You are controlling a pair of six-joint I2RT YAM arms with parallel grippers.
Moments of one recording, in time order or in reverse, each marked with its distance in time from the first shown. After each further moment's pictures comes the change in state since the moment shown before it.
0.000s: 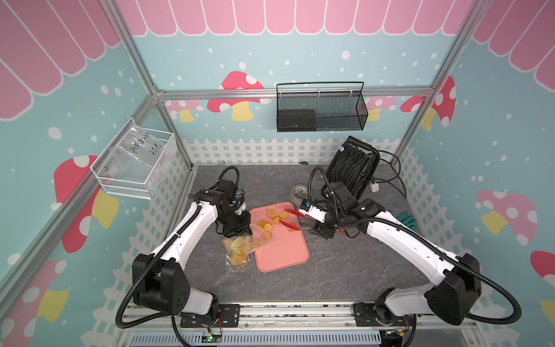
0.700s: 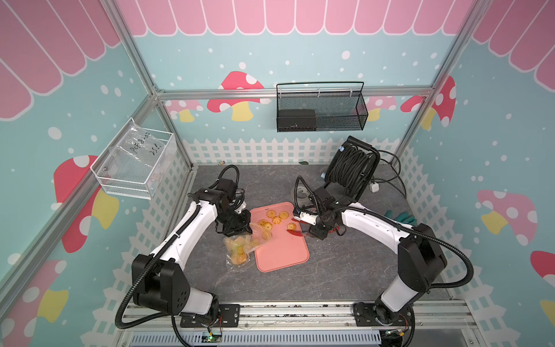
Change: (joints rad) left arm -0.001 0.000 0.012 -0.005 0.000 0.004; right arm 0.002 0.284 0.058 0.024 0.146 -0.053
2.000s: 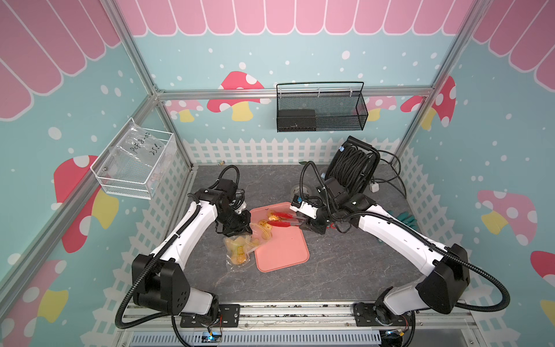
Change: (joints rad) left arm 0.000 0.000 -0.003 0.000 0.000 0.008; right arm 0.041 -0.198 0.066 0.026 -0.316 0.074
